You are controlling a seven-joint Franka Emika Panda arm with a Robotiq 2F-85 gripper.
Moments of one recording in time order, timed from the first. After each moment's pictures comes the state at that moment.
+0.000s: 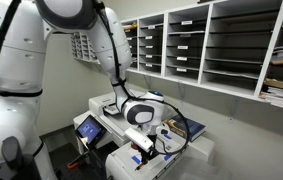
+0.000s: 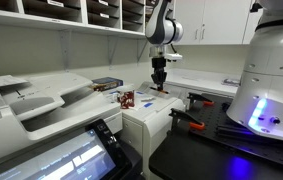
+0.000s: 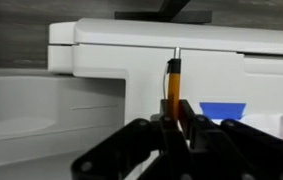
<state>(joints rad) -0.30 0.30 -0.07 -2.54 0.00 2.70 -0.33</state>
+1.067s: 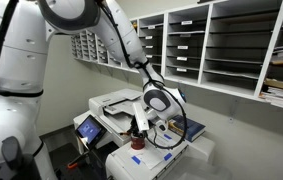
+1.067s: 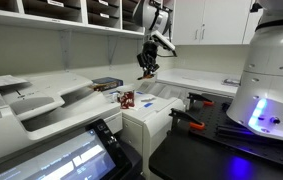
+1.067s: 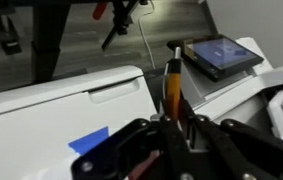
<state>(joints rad) -0.31 0.32 -0.07 -2.25 0.57 1.90 -0.43</state>
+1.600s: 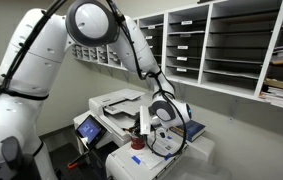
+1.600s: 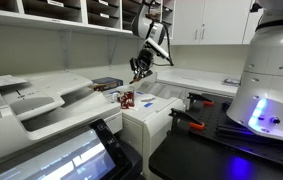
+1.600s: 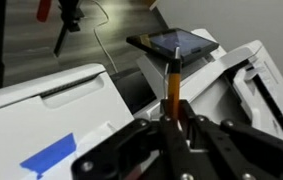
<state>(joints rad) -0.32 0.51 -0.08 -2.10 0.76 1.78 -0.42</state>
